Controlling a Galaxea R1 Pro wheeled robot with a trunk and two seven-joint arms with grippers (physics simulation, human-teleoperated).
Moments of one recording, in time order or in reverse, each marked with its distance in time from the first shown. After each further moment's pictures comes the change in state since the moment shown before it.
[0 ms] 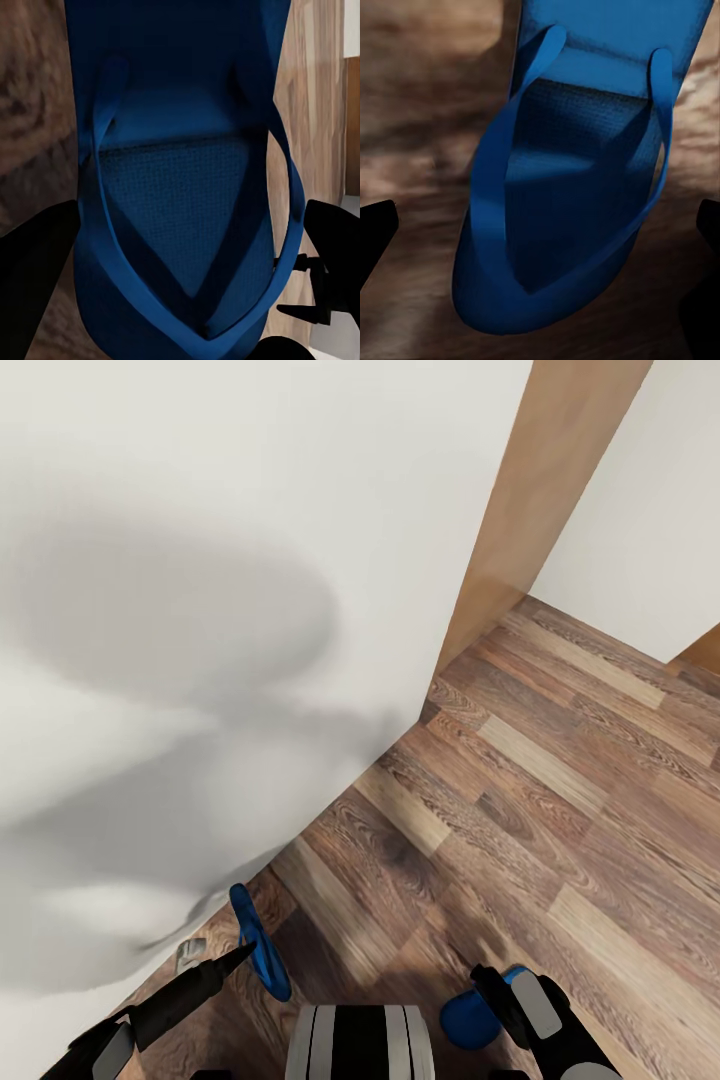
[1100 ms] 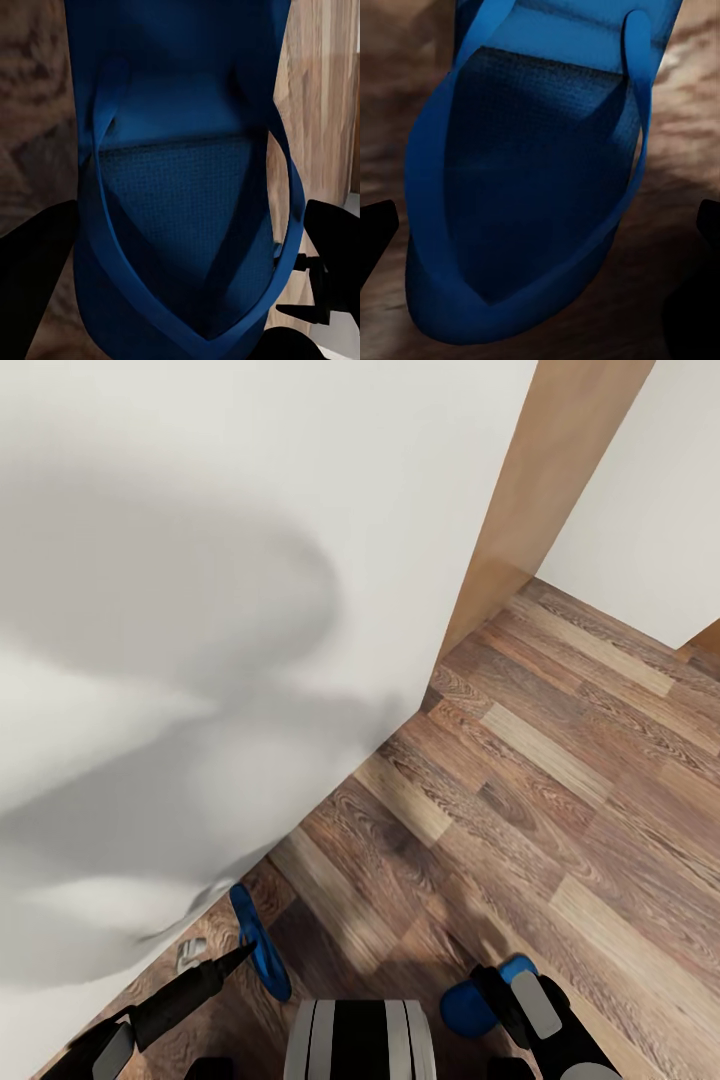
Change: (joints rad) left arm 0.000 0.000 0.000 0.000 0.000 0.001 -0.001; right arm 0.000 0.000 0.000 0.000 0.000 0.000 0.000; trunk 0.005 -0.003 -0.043
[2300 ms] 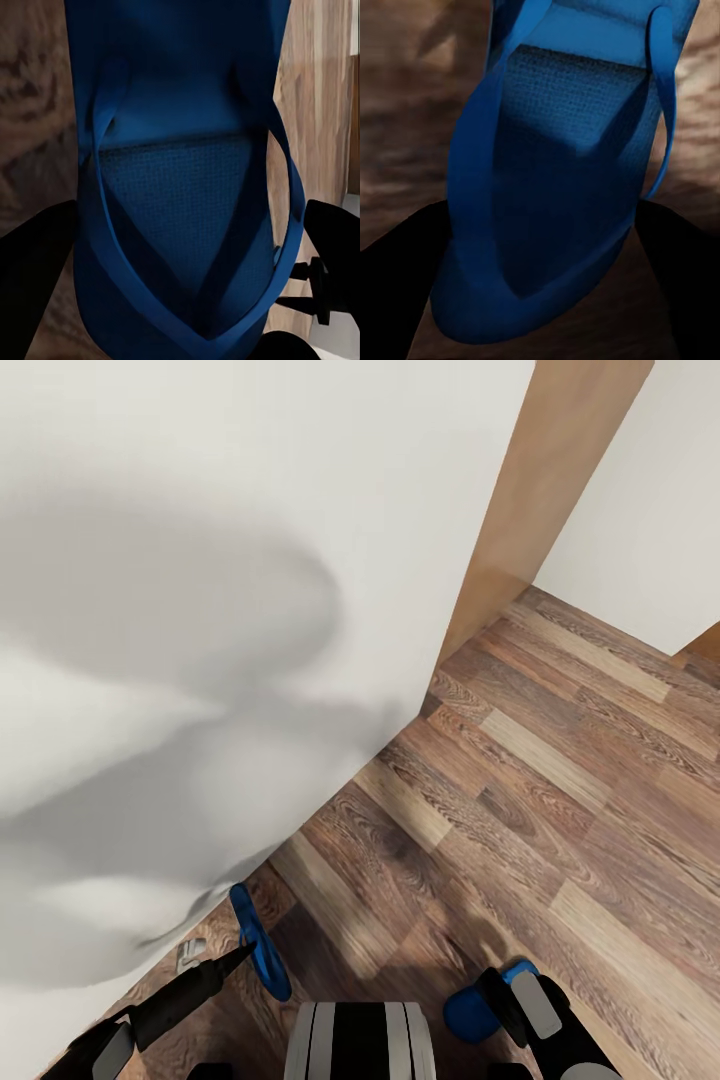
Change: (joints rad) left arm 0.000 0.000 0.000 0.000 0.000 0.000 0.000; right arm 0.000 0.000 0.002 0.000 0.001 0.002 0.000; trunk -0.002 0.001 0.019
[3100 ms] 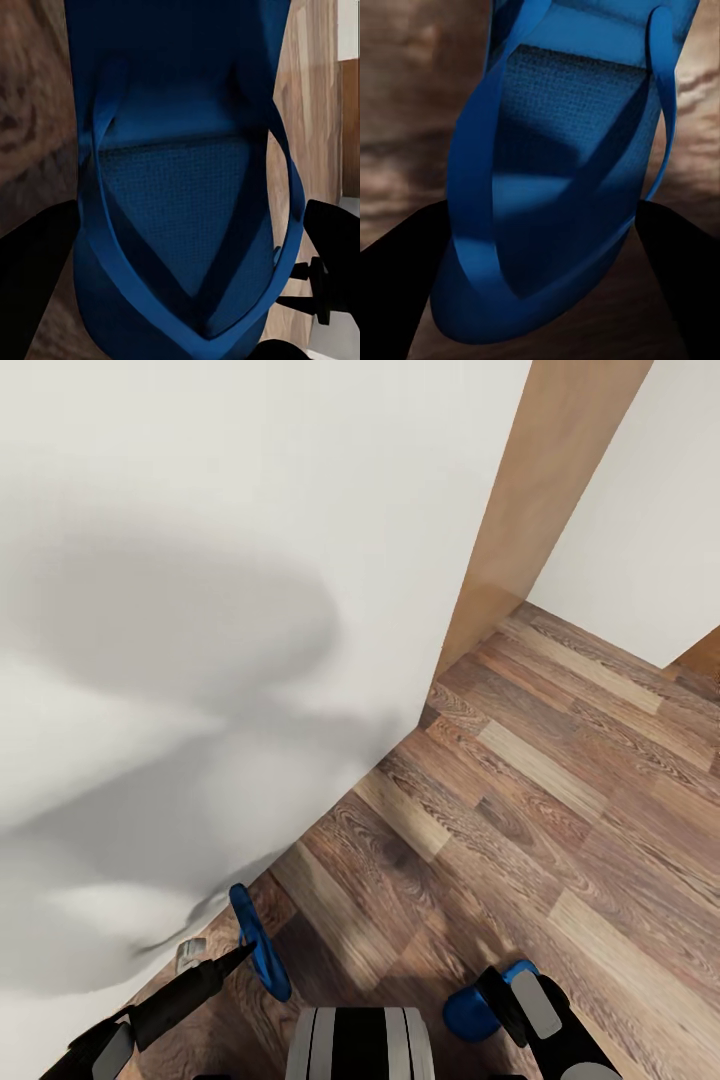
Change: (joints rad) left arm 0.000 0.000 0.000 0.000 0.000 0.000 0.000; right arm 0.000 0.000 0.000 0.000 -0.001 -0.001 0.000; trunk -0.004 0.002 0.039
